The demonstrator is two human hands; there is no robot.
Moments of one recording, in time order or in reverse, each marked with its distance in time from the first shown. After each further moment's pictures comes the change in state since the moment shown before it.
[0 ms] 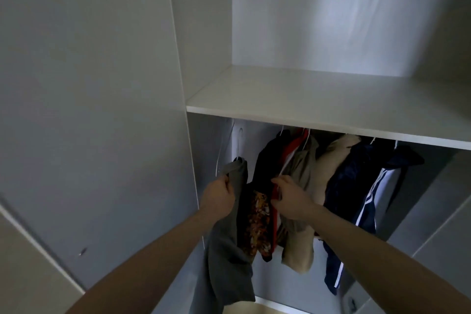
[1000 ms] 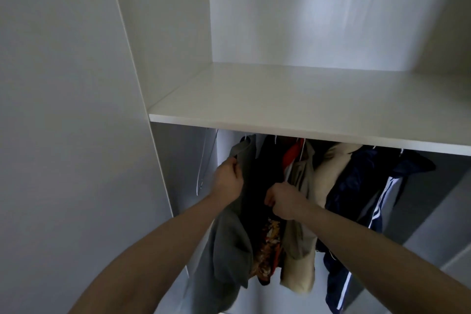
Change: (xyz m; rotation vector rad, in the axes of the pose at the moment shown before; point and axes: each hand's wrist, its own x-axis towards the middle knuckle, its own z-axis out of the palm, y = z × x) left_hand 0.143 0.023 0.082 -0.190 0.091 0.202; right_hand 0.114 0.059 -0.002 -0.251 -0.150 0.046
